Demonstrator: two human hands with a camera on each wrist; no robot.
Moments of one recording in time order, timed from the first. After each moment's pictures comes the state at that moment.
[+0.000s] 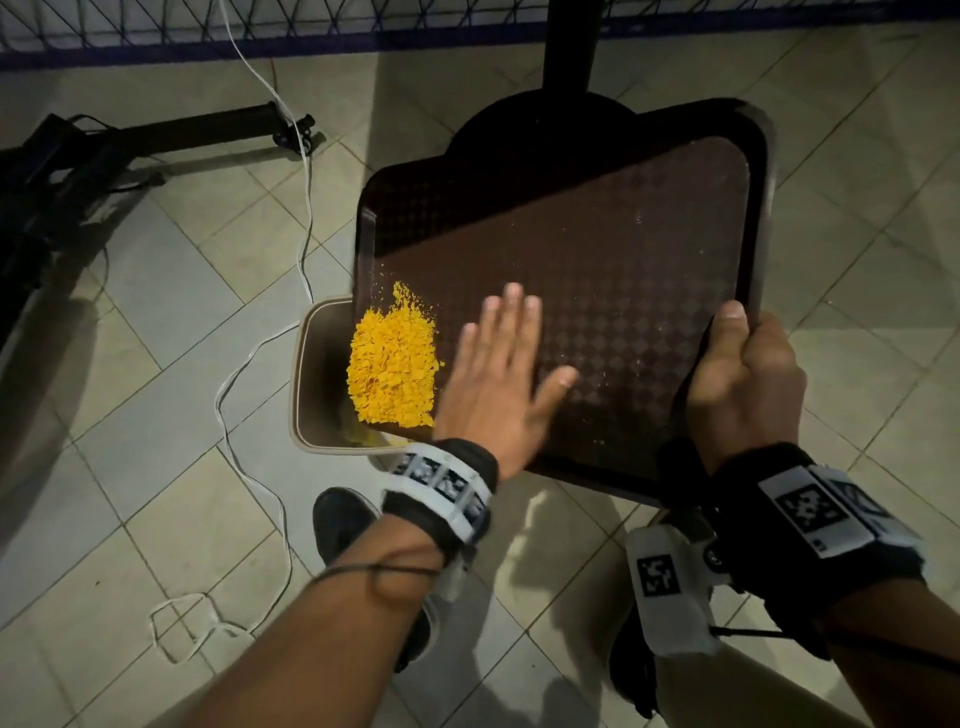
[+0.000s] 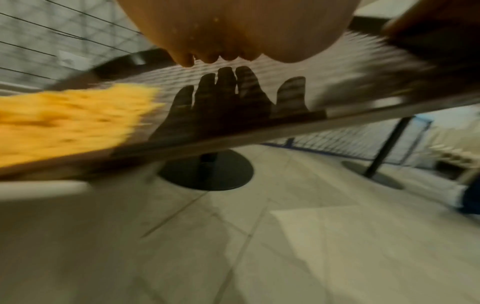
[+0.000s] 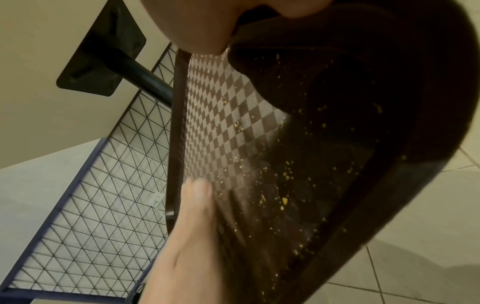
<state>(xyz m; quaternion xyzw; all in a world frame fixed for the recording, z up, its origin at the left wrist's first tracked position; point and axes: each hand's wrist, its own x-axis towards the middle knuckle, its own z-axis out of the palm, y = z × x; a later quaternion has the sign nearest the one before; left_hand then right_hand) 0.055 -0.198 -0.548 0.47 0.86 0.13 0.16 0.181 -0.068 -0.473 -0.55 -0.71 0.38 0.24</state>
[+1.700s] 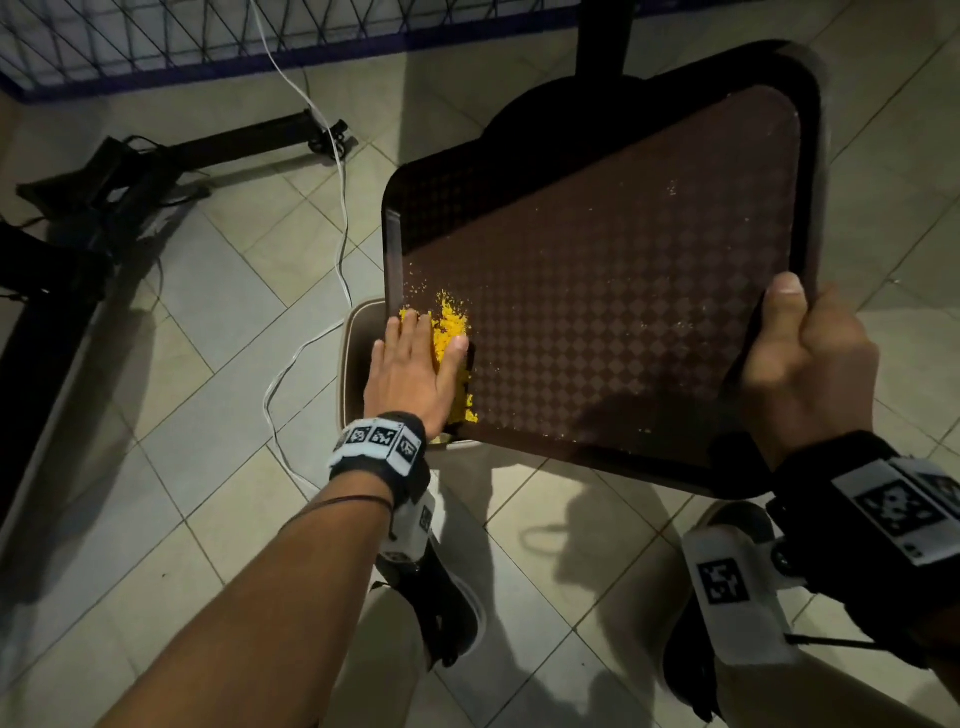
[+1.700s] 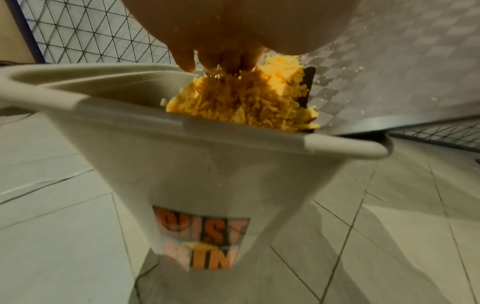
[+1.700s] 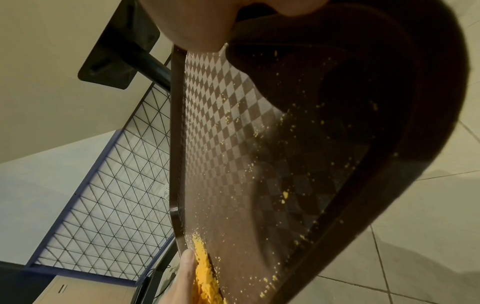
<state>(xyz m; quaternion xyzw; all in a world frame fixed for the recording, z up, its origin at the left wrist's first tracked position) -0.040 -0.269 -0.591 0.28 0.94 0.07 0.17 0.172 -0.081 -0.462 -0.51 -0.73 0.37 0.26</state>
